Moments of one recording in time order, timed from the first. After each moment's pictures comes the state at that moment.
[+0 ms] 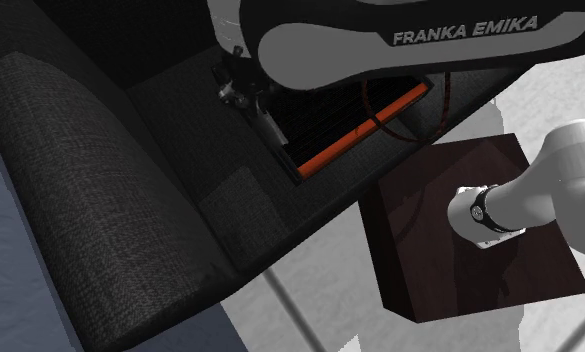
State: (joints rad) arm -0.28 0.16 -0.14 -1.67 0.08 1.87 0.73
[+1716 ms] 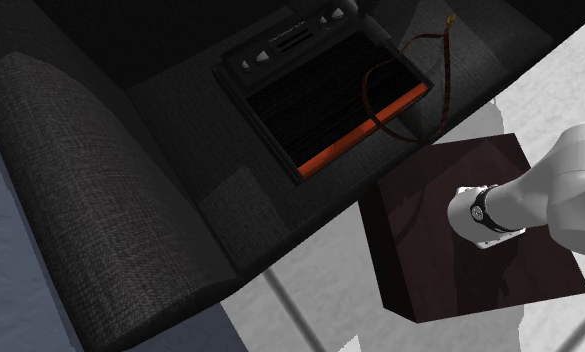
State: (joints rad) arm -0.56 -0.05 -0.43 -1.91 0.05 1.88 0.17
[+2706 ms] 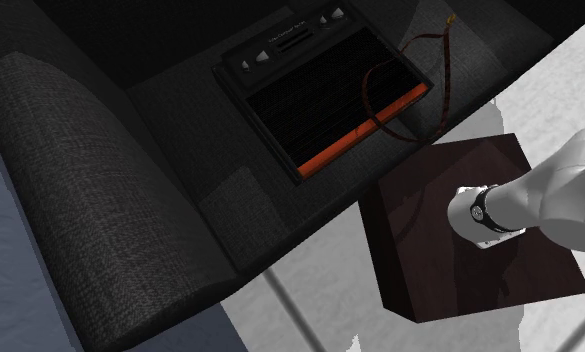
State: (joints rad) arm -0.77 0.15 -0.61 -1.69 0.16 1.80 -0.24
